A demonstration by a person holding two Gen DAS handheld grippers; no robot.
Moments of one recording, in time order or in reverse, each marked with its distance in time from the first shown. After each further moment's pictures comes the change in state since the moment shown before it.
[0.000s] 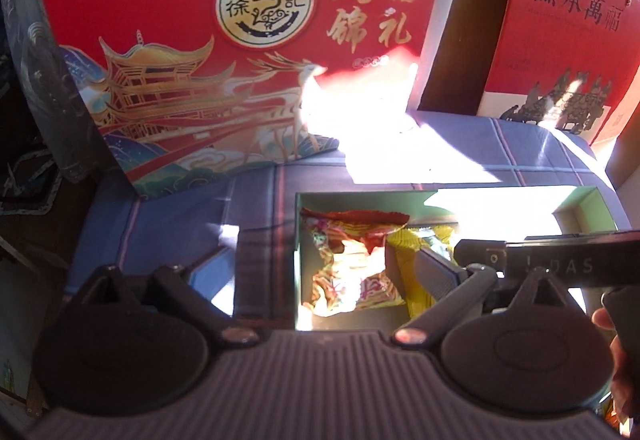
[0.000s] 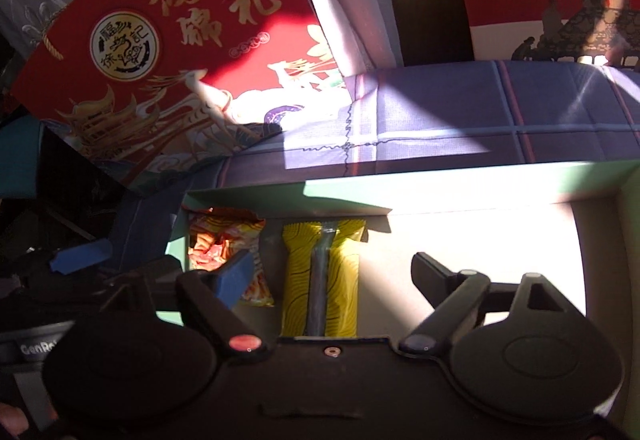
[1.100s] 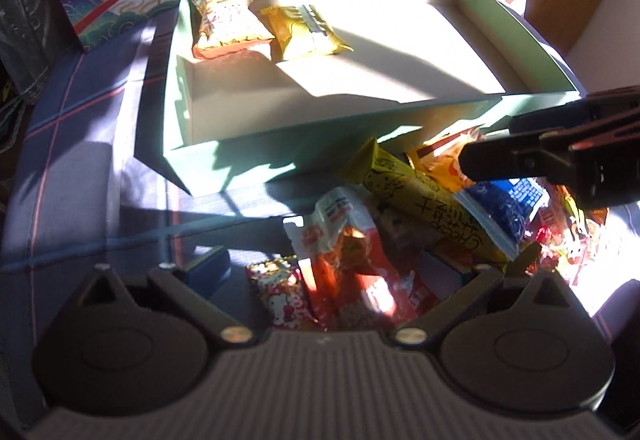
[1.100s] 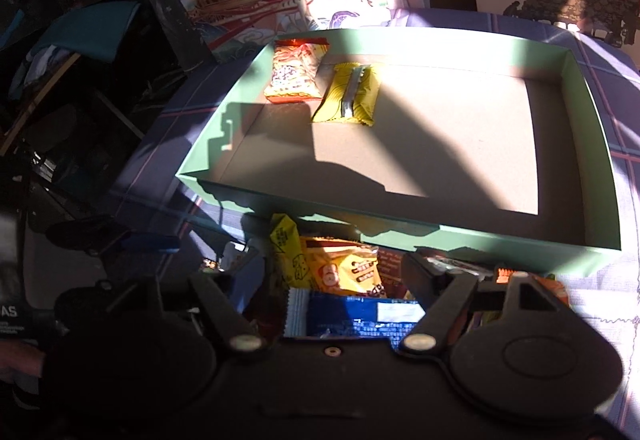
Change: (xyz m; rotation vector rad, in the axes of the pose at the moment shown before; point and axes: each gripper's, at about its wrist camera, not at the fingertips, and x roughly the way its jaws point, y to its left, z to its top) left arm -0.070 -0.062 -0.201 0.195 0.184 -0.114; right arm -0.122 -0.003 -0.177 -0.200 0.029 0.049
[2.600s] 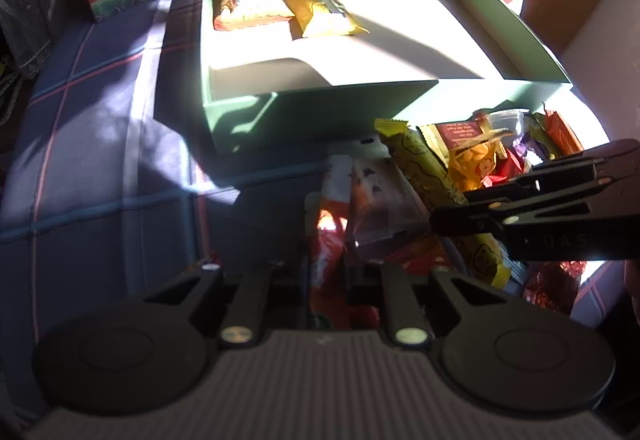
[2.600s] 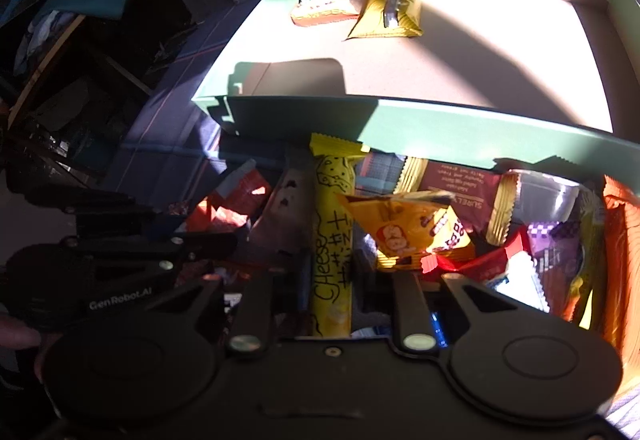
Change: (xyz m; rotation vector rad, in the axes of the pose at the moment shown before) left arm -0.013 0.028 -0.022 -0.043 0.018 -0.058; right arm 0.046 0.023 -0.035 0.030 0.121 0.063
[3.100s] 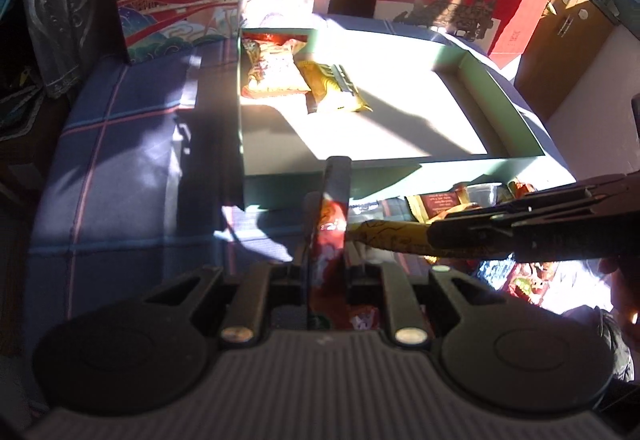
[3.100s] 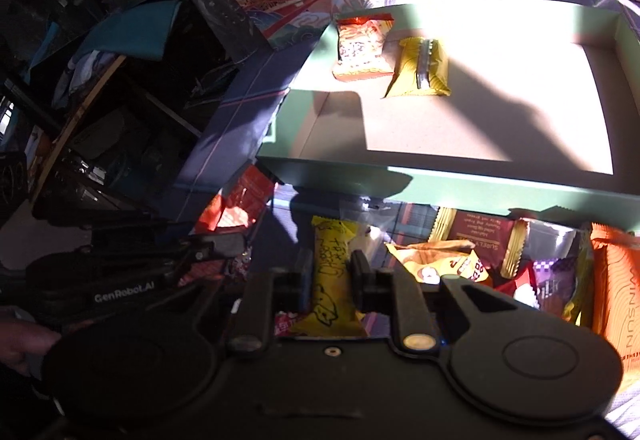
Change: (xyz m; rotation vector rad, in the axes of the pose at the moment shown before) left arm -0.065 0.012 0.019 -0.072 -0.153 -0.020; right arm -0.051 0.010 0.026 0.022 -0.095 0.110
